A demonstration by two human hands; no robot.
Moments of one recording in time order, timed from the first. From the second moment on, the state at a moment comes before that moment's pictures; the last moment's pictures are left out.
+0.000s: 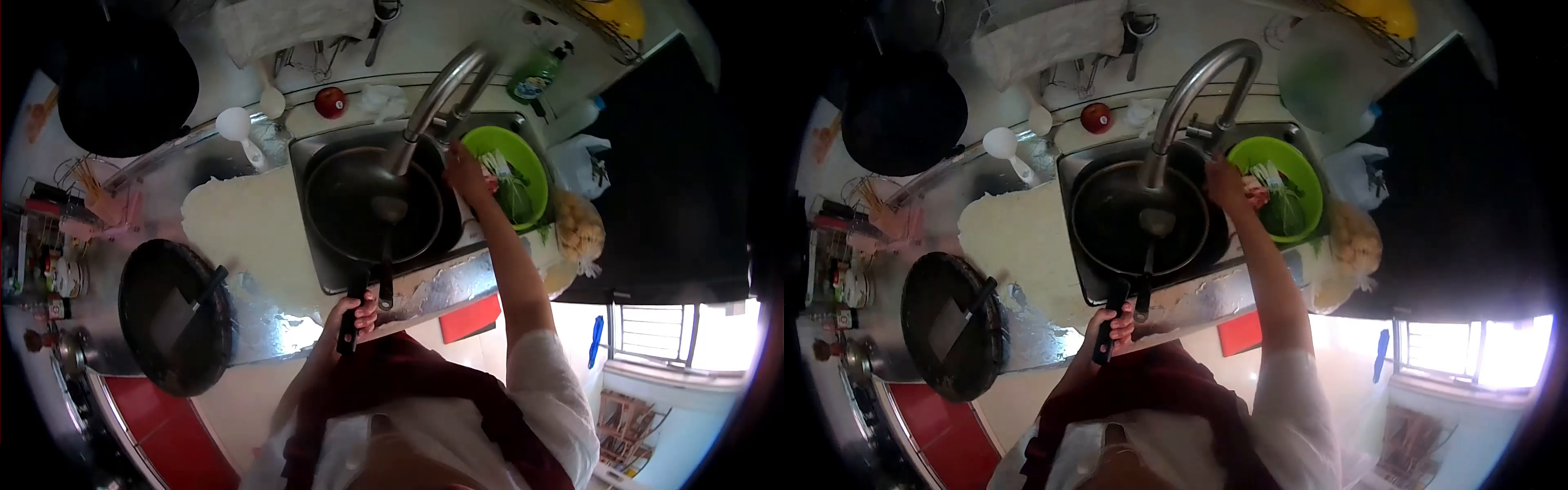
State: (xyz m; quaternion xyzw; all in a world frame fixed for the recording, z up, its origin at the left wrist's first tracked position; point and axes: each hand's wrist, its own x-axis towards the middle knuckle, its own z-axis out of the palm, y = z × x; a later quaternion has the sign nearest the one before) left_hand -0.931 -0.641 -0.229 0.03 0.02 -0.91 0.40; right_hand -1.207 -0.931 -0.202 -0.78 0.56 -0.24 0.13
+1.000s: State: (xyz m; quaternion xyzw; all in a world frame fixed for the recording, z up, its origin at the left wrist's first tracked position) left_hand -0.912 -0.779 -0.195 0.48 -0.26 -0.71 0.45; right_hand -1.097 -0.910 -0.210 -0.24 0.32 -0.36 0.84
